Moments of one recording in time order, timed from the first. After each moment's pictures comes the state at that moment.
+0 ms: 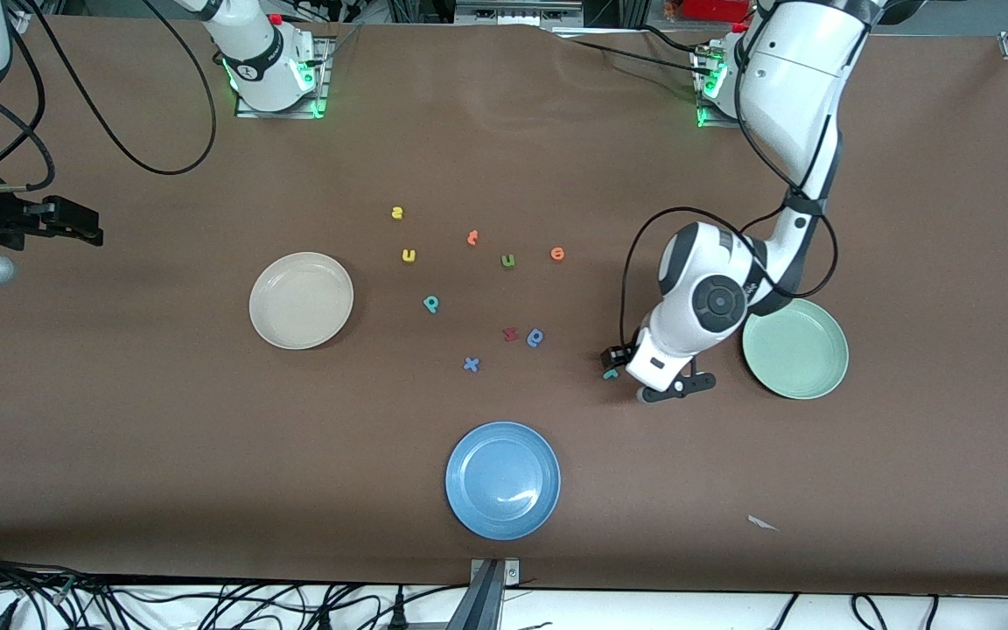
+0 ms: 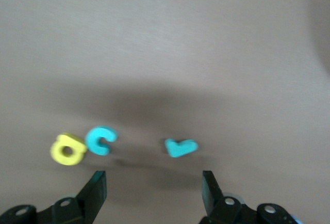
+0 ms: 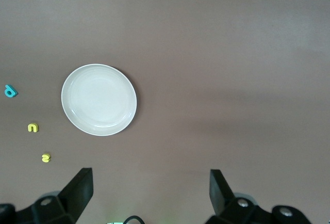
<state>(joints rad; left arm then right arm) -0.45 0.72 0.03 -1.62 -0.22 2.35 -0.55 0.16 0.19 -0.18 -1.43 -0.02 1.48 -0.11</state>
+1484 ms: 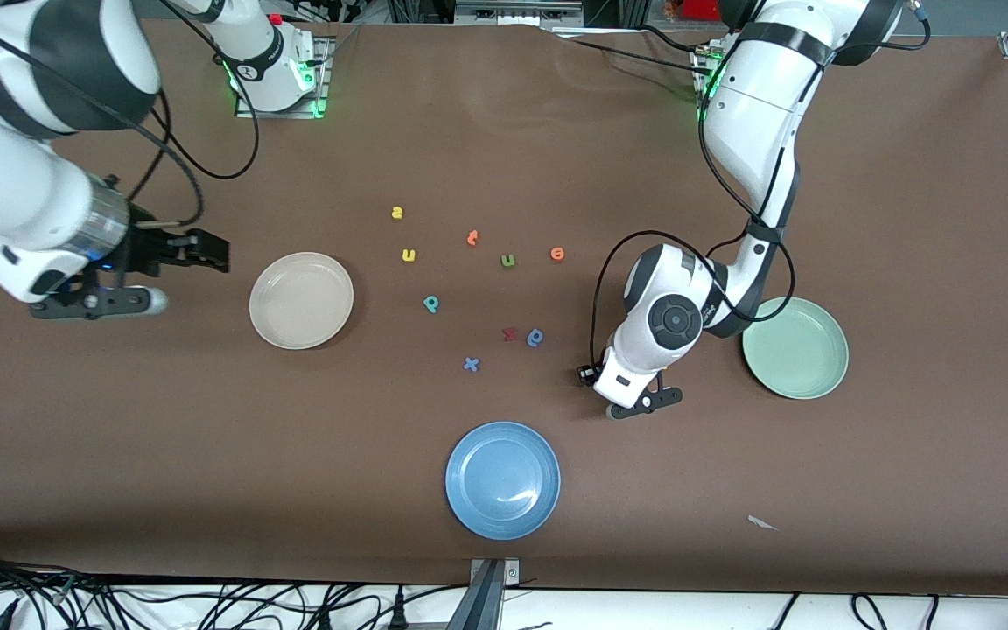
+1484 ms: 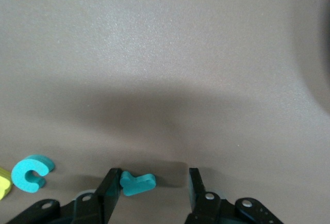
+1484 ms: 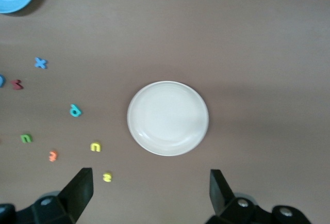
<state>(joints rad) -0.48 0.86 0.04 -1.46 -0.21 2.35 -0.61 0.35 0.28 -0.15 -1.43 0.10 1.59 0.14</state>
